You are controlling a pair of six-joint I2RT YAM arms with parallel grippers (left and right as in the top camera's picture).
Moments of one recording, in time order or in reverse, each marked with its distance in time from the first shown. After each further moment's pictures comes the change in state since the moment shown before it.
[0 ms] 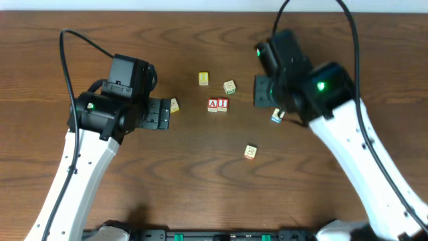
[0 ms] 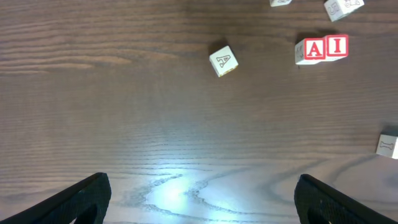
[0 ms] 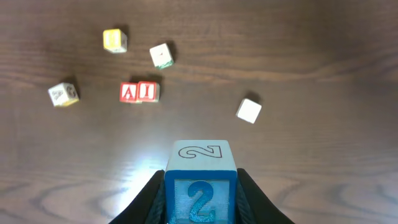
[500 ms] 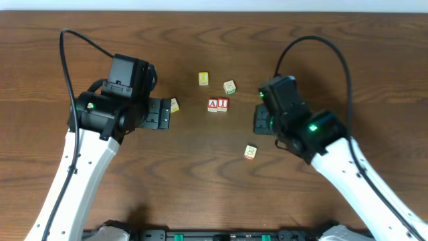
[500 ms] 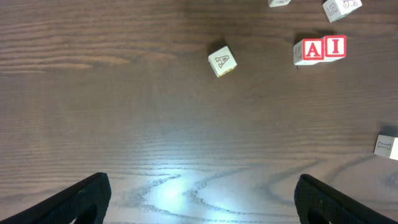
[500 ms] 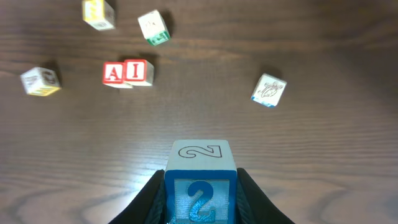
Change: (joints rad) left arm 0.000 0.000 0.000 0.002 0.004 -0.006; right arm 0.008 -0.188 -0.558 0.411 -0.040 0.061
